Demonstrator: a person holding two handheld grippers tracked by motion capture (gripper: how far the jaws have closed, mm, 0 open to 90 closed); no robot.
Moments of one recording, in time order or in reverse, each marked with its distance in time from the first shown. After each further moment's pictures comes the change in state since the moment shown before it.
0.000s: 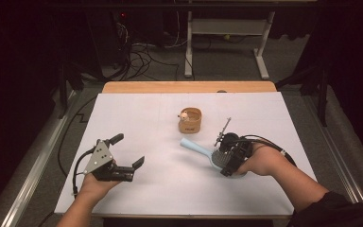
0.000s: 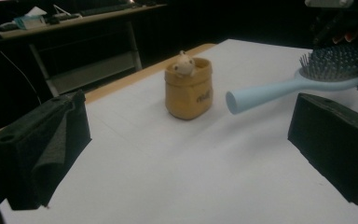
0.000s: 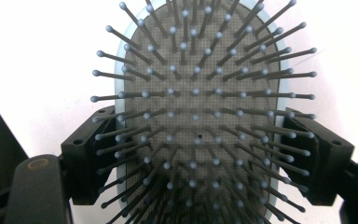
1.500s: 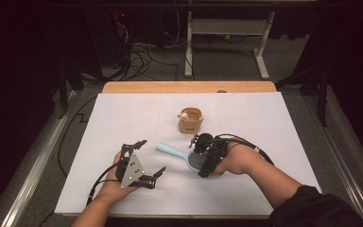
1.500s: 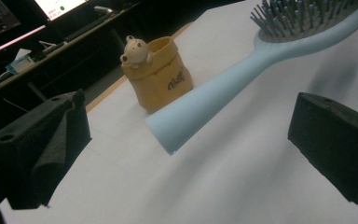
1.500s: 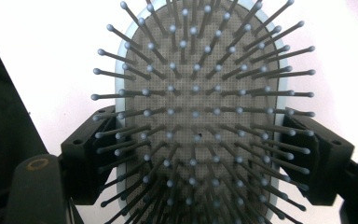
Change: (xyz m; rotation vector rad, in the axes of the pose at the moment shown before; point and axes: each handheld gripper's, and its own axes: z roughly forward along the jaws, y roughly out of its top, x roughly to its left) left arm -0.052 -0.034 0.049 0.035 -0.016 0.320; right arm 0.035 0.058 0.003 -0.015 0.035 -0.095
